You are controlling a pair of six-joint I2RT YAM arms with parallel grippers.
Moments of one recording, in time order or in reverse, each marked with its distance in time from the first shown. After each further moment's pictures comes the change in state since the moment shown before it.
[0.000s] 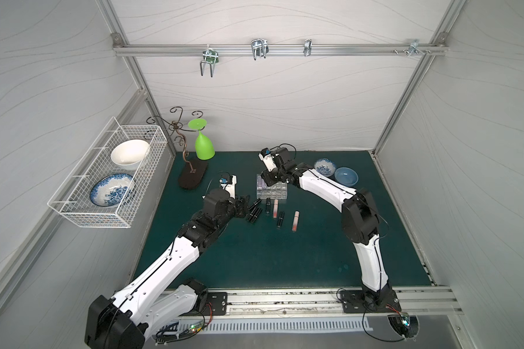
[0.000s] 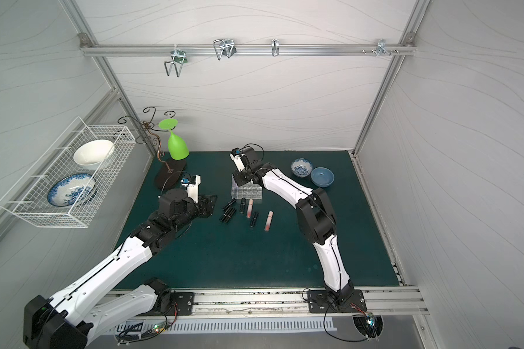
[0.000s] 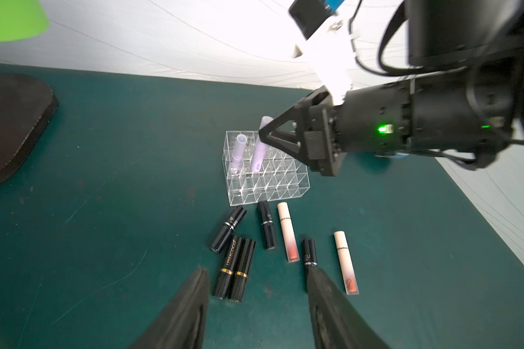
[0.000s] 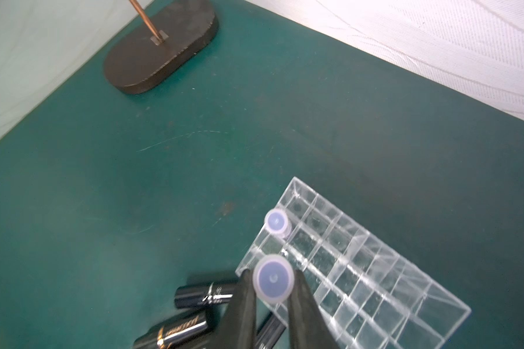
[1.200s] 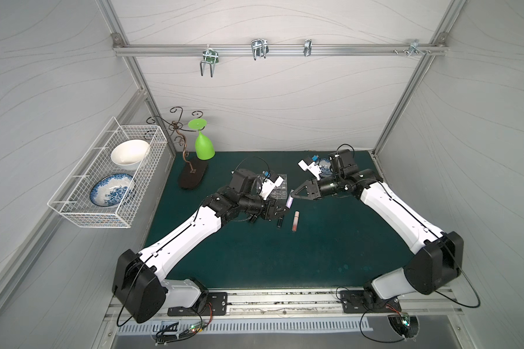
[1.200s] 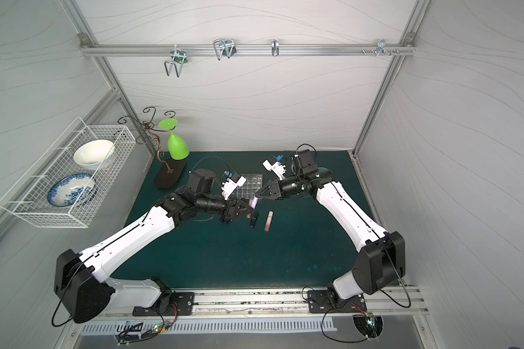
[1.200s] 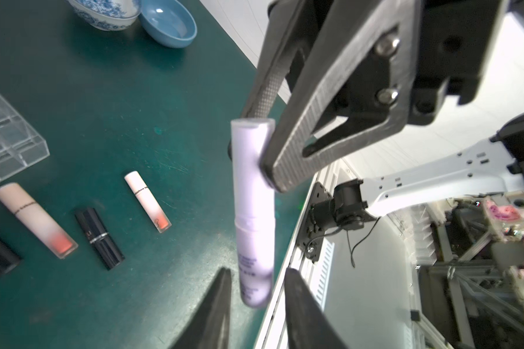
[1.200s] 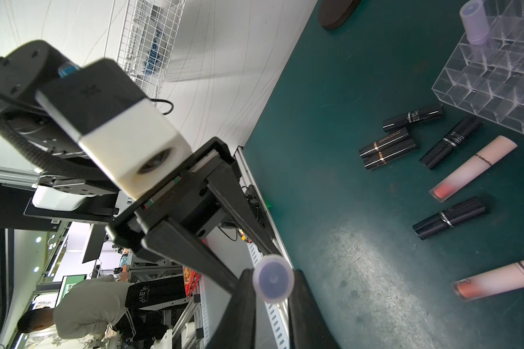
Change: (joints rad) left arm -0.120 0.334 0.364 -0.214 0.772 0.078; right arm -0.243 -0.697 -0.528 -0.293 -0.892 0.188
